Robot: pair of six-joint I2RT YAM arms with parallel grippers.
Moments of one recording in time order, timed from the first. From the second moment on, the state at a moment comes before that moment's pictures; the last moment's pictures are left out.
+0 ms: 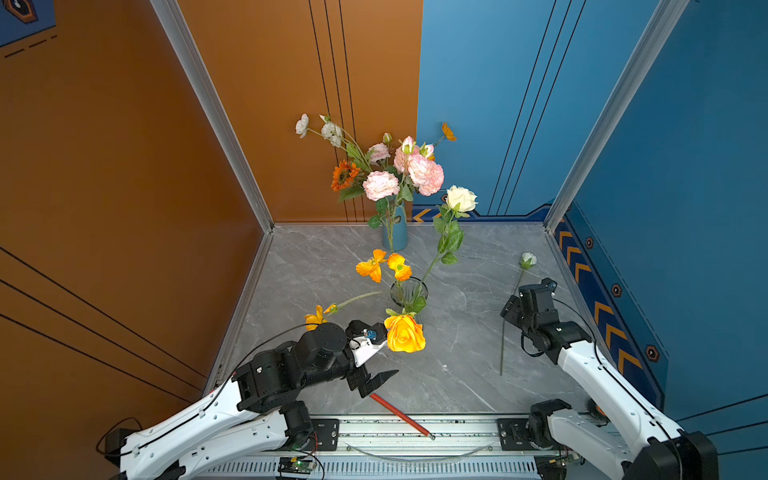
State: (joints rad) left arm -1.09 0.65 0.83 -0.71 -0.05 0.08; right arm 0.15 1.03 0.66 -0.51 0.25 0.68
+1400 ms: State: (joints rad) left arm -1.45 0.68 0.77 -0.67 -0.43 0.11; right arm -0.02 1.74 0.96 -0.36 0.07 0.55
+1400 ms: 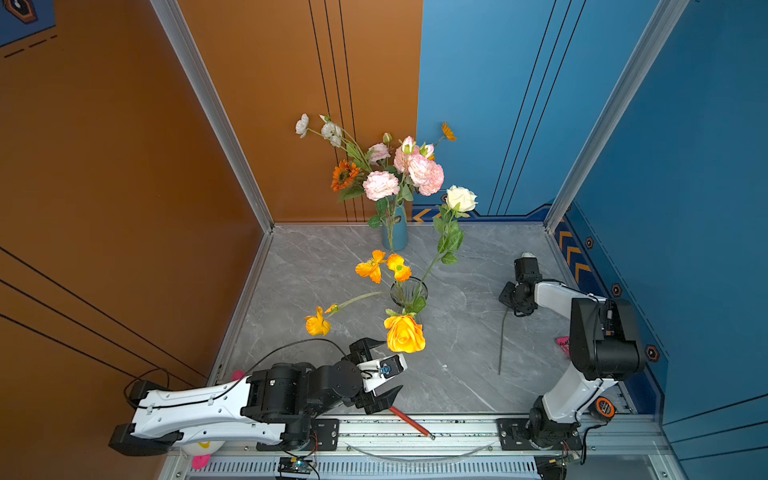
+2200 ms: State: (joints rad) left arm -1.39 0.58 0.77 -0.66 -0.44 0.12; right arm 0.44 0.77 0.73 -0.25 0.36 0.61
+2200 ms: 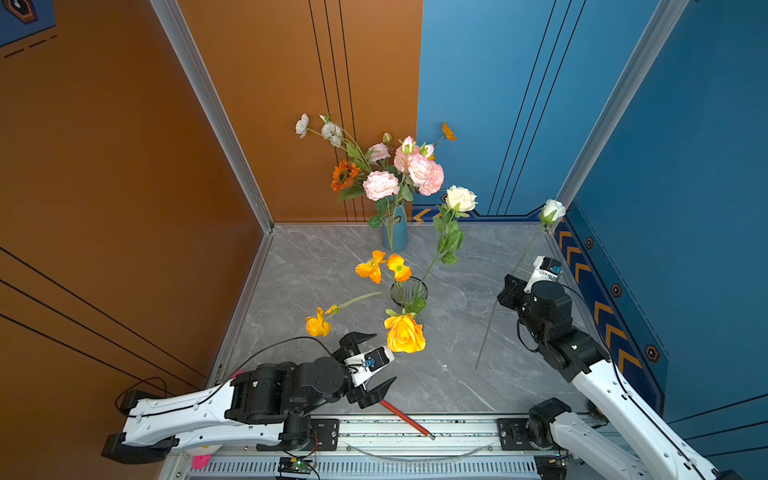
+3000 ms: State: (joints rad) left arm -1.10 0.56 0.76 -0.60 -0.14 0.14; right arm 0.98 1.10 1.00 0.52 0.81 0.10
